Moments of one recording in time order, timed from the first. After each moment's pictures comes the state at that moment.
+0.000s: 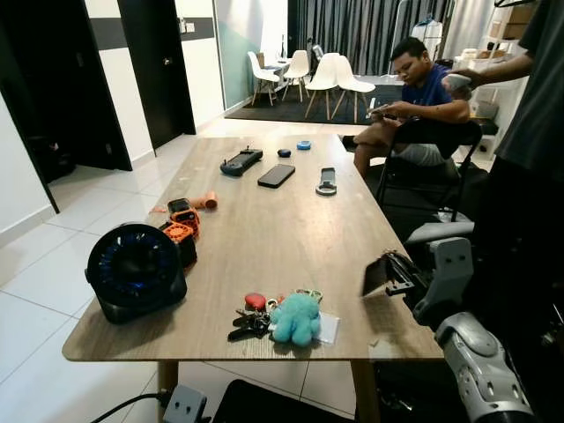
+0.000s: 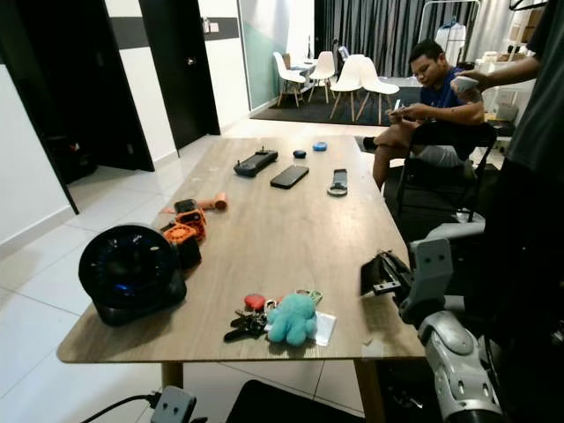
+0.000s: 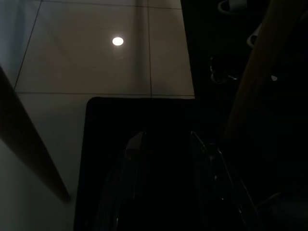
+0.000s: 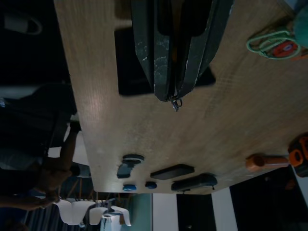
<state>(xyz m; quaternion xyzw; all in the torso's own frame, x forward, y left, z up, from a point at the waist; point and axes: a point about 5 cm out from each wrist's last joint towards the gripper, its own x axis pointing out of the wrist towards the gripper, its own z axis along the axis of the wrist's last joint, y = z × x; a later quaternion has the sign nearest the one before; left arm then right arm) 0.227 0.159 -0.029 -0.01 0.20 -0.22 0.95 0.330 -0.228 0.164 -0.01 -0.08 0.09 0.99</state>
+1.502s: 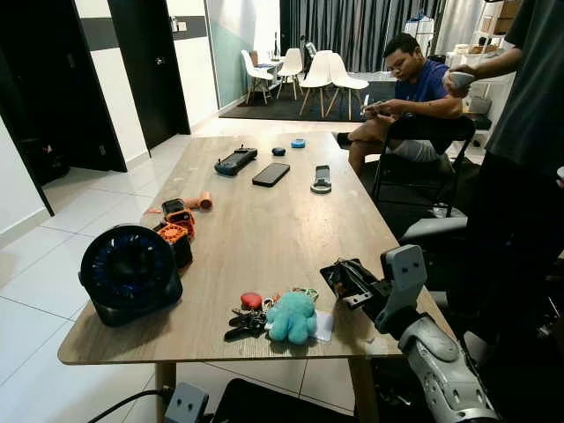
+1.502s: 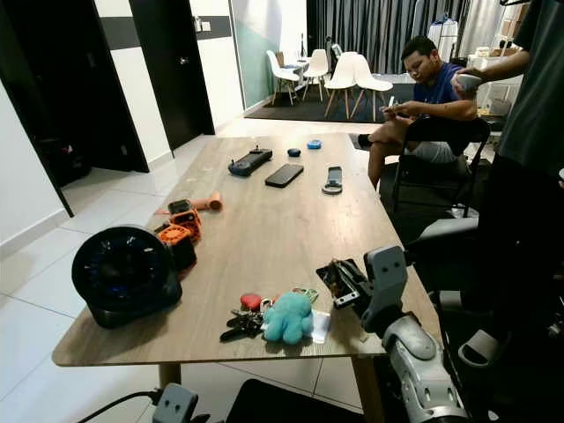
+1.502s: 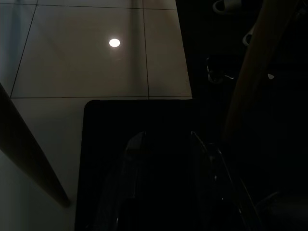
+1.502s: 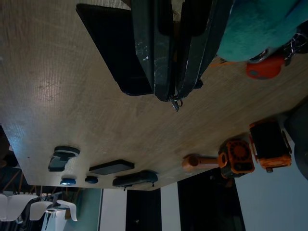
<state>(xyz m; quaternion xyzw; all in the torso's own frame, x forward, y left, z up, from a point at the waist) 0.229 0.158 -0.027 -0.01 0.19 -0.23 0.95 0.329 -0.173 0.160 -0.01 -0.09 0.20 0.97</state>
